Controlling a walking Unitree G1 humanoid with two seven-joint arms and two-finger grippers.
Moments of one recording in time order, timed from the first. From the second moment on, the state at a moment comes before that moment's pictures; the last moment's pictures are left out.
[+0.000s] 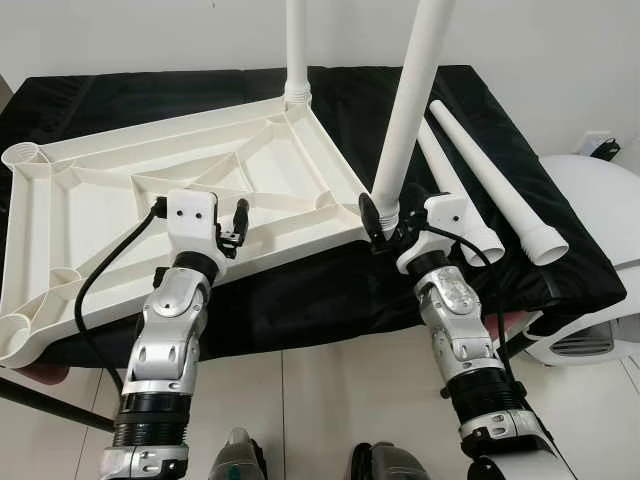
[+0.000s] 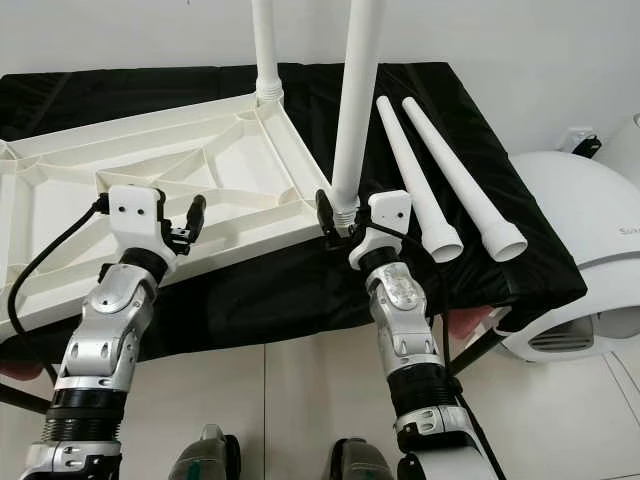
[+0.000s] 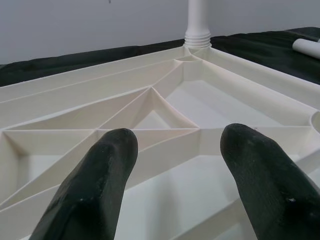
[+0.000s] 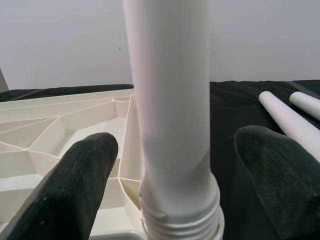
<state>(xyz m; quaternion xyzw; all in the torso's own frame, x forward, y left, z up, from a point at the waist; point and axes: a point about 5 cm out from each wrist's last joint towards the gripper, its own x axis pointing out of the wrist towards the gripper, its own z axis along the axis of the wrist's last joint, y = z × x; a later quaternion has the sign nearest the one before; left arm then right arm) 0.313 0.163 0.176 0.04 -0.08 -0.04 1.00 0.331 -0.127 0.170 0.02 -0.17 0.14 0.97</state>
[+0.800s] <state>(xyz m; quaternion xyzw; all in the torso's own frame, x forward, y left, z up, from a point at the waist) 0.296 0.153 0.169 0.03 -0.08 -0.06 0.99 0.326 -0.132 0.166 0.01 -0.16 0.14 0.98</state>
